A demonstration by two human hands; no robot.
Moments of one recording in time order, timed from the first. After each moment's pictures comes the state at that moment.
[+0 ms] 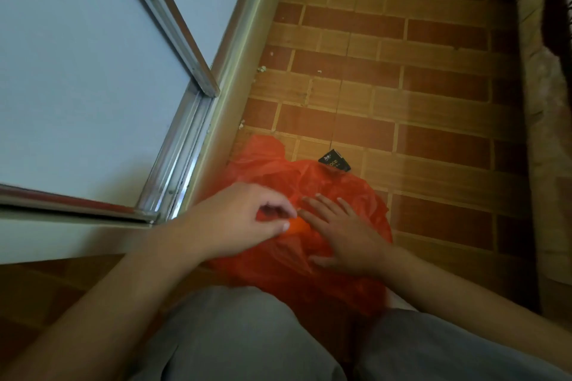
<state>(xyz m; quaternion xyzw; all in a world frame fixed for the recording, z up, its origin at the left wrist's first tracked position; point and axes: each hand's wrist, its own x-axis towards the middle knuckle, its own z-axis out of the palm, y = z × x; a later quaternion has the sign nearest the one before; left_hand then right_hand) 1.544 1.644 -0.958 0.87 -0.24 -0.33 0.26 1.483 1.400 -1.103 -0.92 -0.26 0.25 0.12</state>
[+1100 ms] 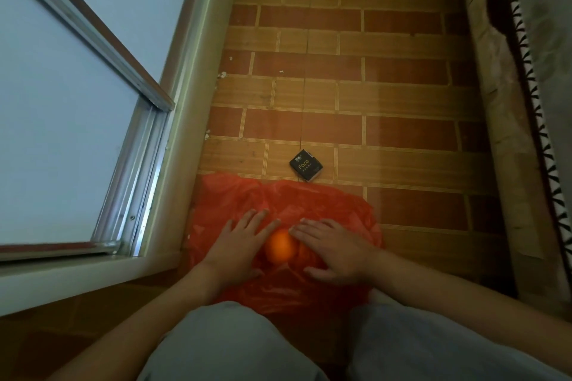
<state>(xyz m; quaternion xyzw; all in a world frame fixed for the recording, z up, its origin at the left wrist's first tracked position) 1.514 1.628 -1.134 0.89 -0.33 -0.32 -0.03 1.461 1.362 -1.151 -0.90 -0.27 0.29 0.17</state>
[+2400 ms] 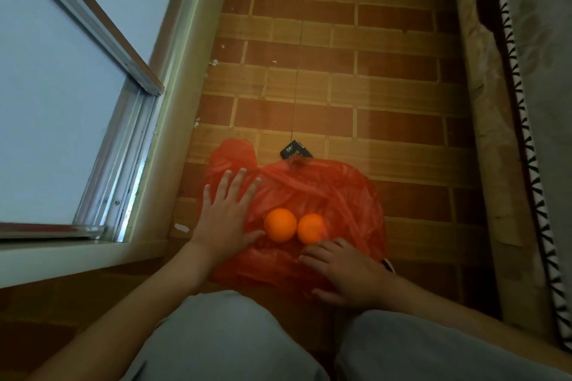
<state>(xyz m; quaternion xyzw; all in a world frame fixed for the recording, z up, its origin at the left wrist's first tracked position) 1.524 1.619 -1.133 0.95 -0.23 -0.18 0.01 1.393 1.341 -1.141 -0.90 -0.31 0.25 0.14</state>
